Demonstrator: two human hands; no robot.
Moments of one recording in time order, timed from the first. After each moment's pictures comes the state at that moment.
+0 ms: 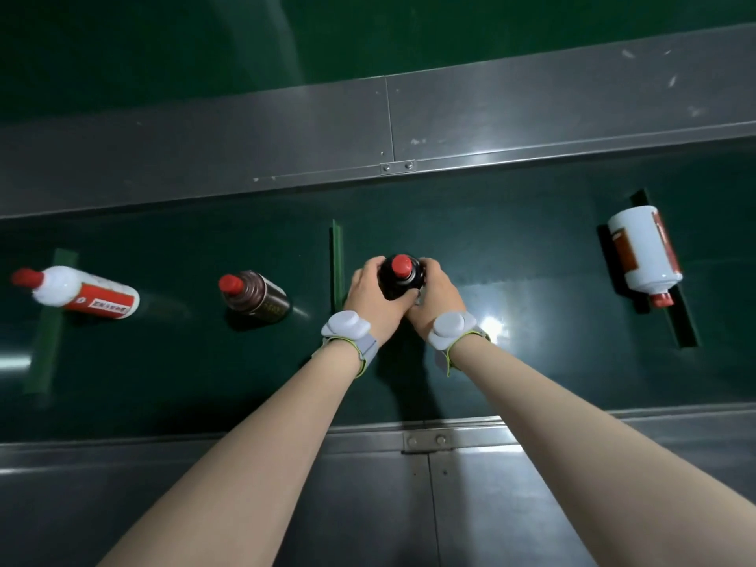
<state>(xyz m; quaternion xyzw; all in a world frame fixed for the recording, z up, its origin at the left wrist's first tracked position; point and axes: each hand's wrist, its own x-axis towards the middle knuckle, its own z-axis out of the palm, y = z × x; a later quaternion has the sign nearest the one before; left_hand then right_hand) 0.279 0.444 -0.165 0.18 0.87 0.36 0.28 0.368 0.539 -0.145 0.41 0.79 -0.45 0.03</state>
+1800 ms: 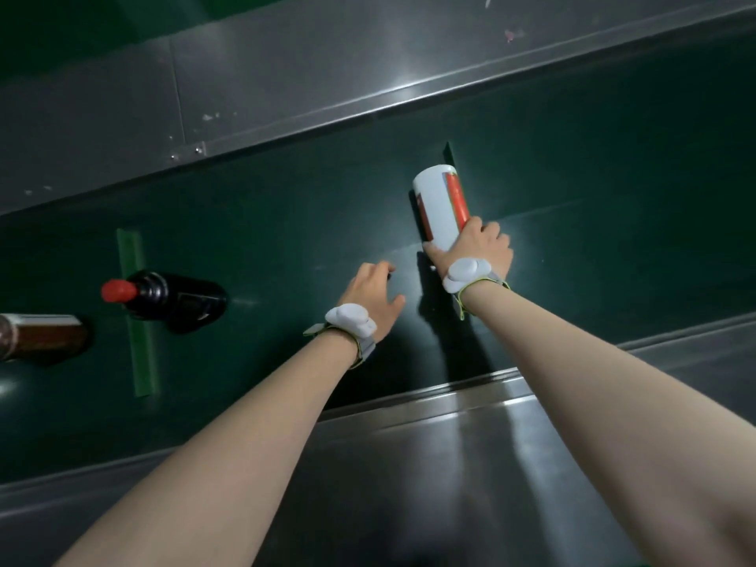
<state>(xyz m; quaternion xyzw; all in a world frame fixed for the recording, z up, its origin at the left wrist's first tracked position) 0.511 0.694 -0.220 0.40 0.83 0.11 0.38 0.612 0.847 -0.219 0.62 0.75 -0.20 0.13</state>
